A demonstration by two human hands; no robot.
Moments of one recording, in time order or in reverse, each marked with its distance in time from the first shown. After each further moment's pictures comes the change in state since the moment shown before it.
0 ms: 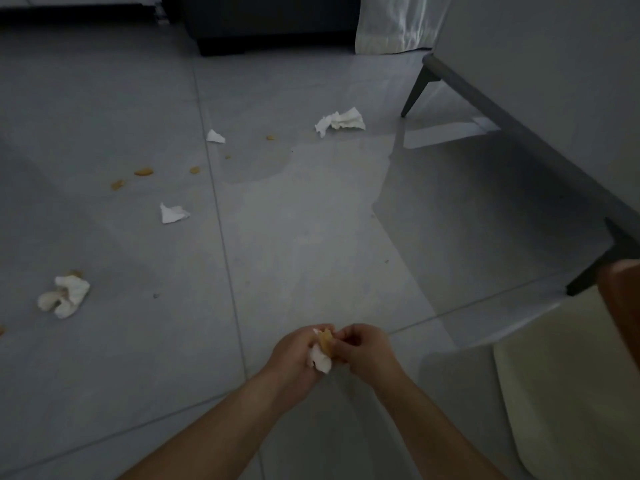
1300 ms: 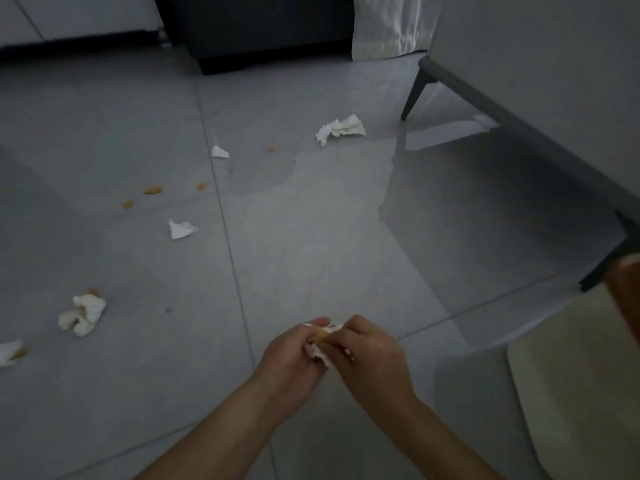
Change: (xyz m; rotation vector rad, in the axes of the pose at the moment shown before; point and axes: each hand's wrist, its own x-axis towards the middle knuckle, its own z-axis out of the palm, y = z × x) left_hand -0.035 0.029 0.006 -0.126 -0.061 0.045; right_hand -0.038 -0.034 0.008 -0.704 0.231 -0.628
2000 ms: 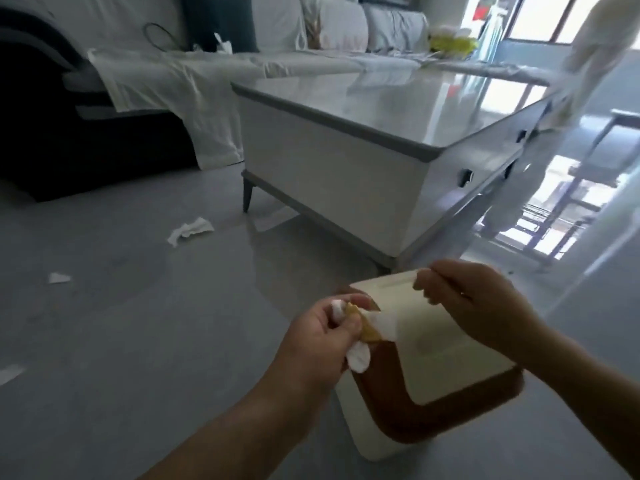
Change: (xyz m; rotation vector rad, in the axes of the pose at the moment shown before) left_hand -0.169 -0.043 0.258 0.619 -0.610 0.322; right_hand -0.108 0.042 -0.374 -0.264 0.279 0.165
